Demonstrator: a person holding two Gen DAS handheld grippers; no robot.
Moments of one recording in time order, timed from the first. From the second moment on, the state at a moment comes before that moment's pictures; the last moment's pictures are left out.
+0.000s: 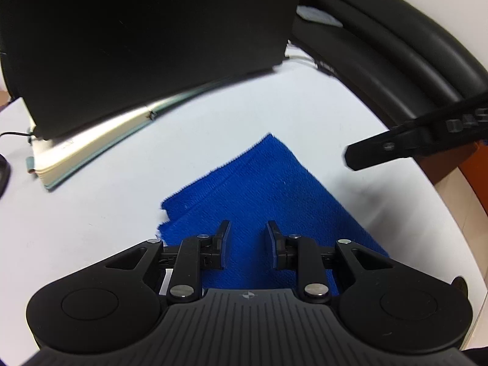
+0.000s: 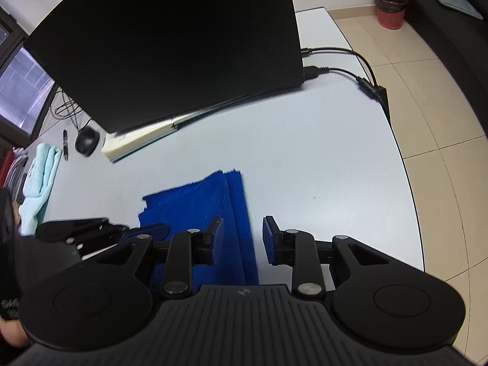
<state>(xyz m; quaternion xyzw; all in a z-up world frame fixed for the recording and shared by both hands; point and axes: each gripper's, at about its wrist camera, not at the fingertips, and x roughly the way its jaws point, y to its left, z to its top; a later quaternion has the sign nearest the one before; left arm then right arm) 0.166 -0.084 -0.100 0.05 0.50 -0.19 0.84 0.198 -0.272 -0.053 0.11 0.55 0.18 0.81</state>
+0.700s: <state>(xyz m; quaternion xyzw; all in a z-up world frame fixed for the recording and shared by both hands) 0.144 -0.077 -0.071 0.04 0.49 -0.18 0.85 0.166 -0.249 -0.074 0.03 0.58 0.23 0.79</state>
